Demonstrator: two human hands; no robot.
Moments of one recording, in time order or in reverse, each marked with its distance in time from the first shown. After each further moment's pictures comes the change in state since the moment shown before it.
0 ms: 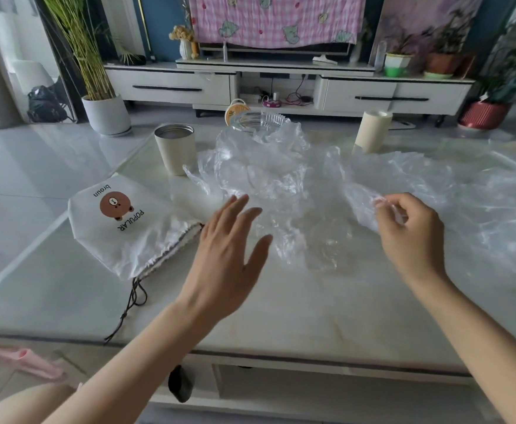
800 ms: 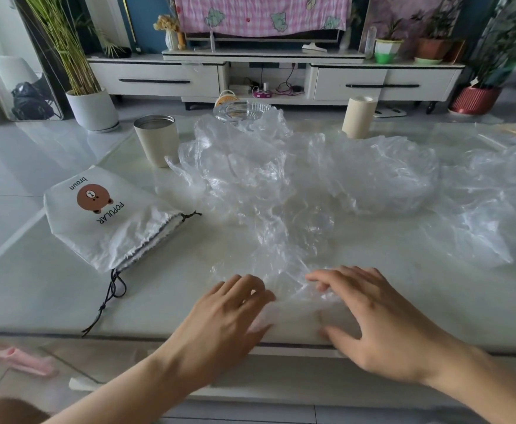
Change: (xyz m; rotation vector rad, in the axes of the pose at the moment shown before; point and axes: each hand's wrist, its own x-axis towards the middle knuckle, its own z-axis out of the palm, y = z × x) left_hand -0.064 0.009 0.016 0.038 -0.247 0.399; right_hand -0.082 0.009 -0.045 -0.310 -0.766 -0.593
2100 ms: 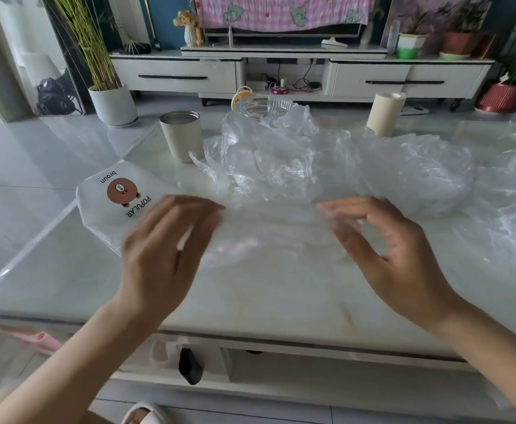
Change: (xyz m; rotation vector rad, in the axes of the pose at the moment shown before) left_hand 0.016 -0.033 -0.080 -0.018 0.651 -0.083; right_hand 0.062 -0.019 -0.020 0.443 0.481 0.002
